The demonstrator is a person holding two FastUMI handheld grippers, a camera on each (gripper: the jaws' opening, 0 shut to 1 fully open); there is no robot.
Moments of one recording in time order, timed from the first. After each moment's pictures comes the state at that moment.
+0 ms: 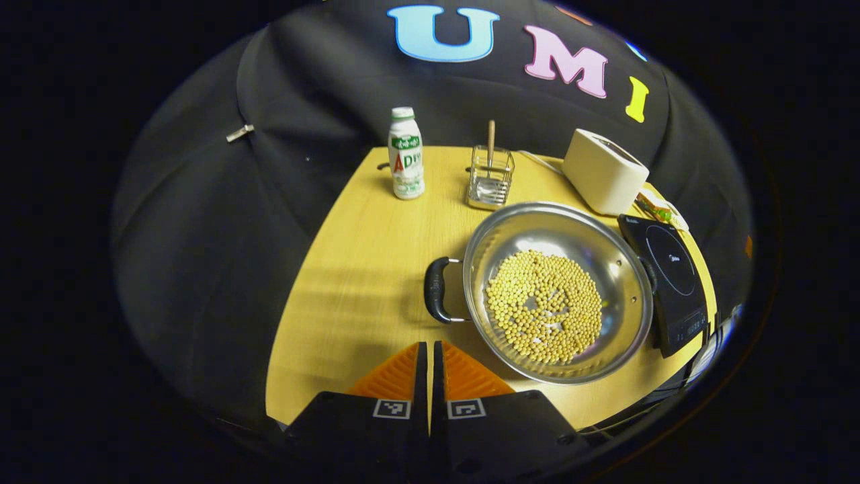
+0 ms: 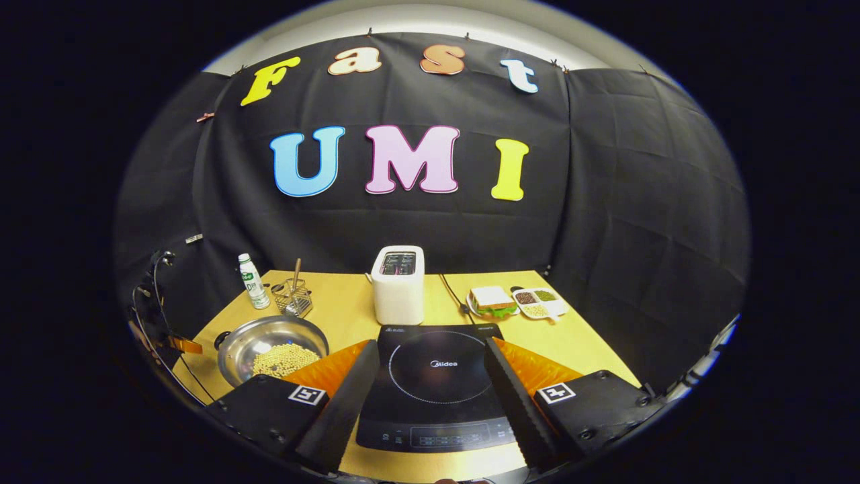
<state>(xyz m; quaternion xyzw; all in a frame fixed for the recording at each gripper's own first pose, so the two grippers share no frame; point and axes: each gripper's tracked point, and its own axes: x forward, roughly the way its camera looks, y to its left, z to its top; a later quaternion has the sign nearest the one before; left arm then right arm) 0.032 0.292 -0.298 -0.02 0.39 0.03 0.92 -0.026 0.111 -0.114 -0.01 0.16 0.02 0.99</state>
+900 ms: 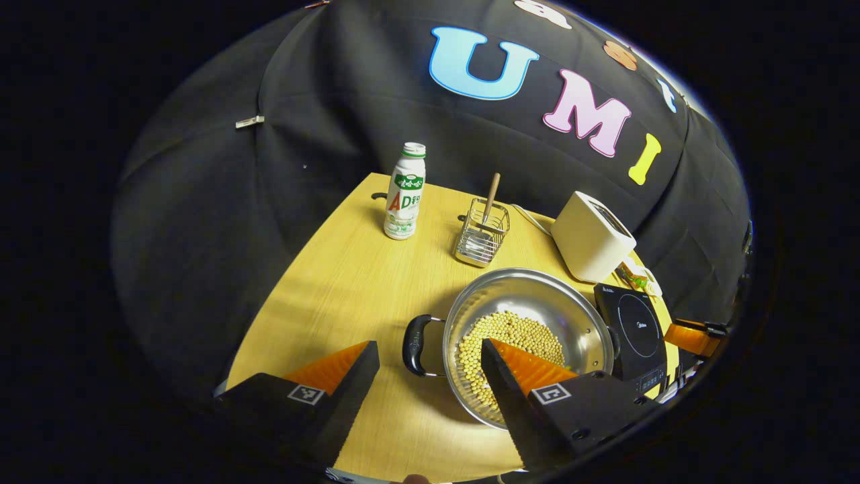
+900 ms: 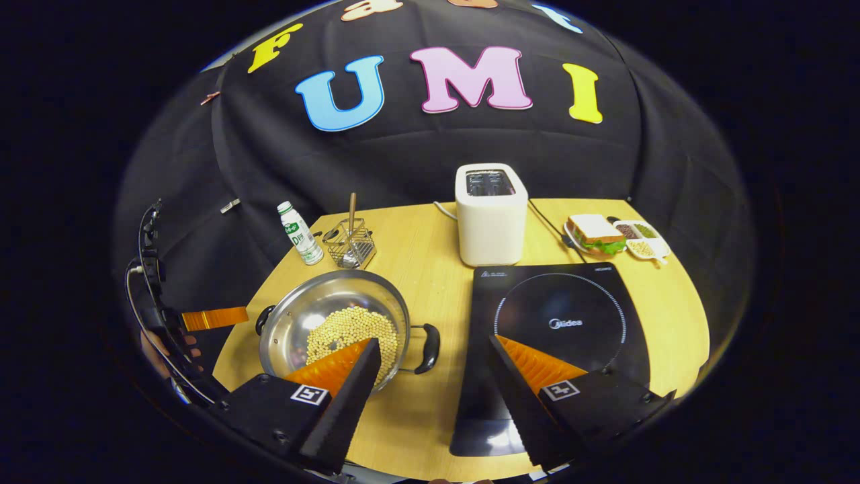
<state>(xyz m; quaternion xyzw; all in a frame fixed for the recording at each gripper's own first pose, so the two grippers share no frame) 0.088 0.279 -0.294 -0.15 0.34 0.00 0.93 0.020 0.247 -0.221 0.03 0.34 0.13 0.93</state>
